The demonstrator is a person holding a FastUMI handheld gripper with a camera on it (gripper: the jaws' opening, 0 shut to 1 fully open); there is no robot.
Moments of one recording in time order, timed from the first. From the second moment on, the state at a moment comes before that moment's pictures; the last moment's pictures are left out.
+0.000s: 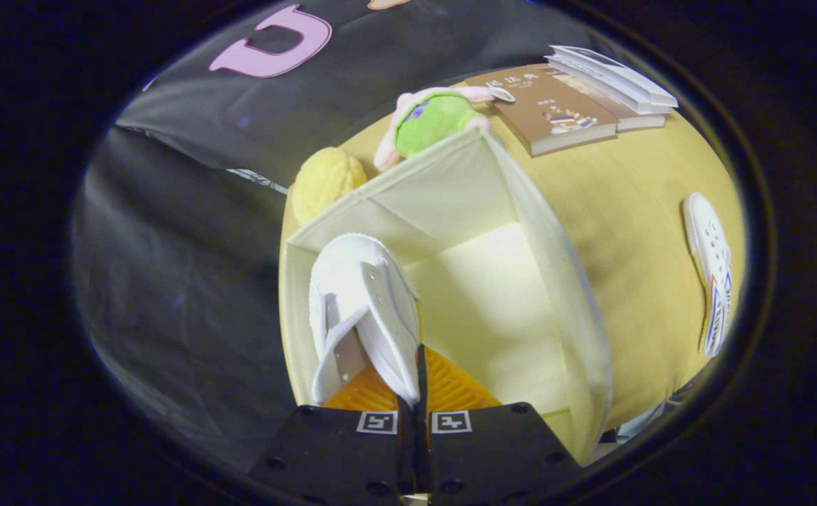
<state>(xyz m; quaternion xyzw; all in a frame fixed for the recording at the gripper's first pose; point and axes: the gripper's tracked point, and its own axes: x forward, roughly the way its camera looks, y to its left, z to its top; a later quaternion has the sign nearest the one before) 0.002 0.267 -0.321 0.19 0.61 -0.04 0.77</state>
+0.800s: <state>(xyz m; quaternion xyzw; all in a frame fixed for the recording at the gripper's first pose) 0.017 0.265 -0.239 0.16 0.55 0.14 0.81</state>
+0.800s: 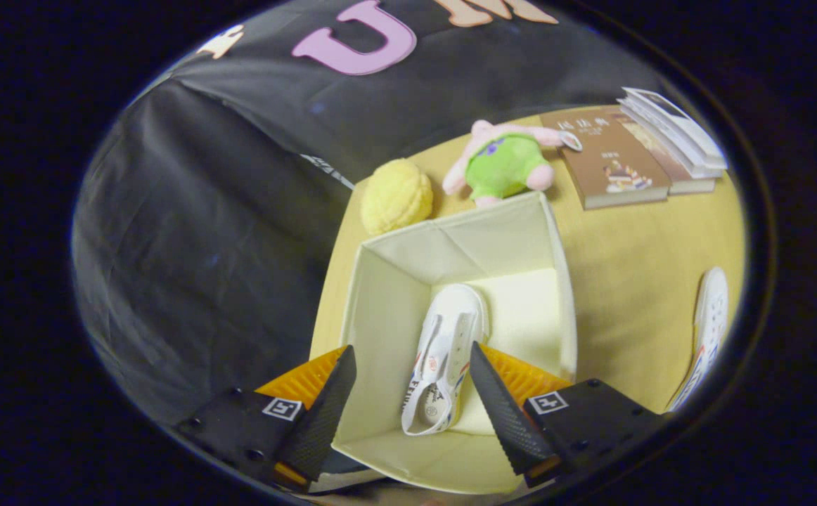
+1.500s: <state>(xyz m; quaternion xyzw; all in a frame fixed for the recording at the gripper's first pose) 0.029 0.062 -0.171 0.05 0.47 0.13 0.87</state>
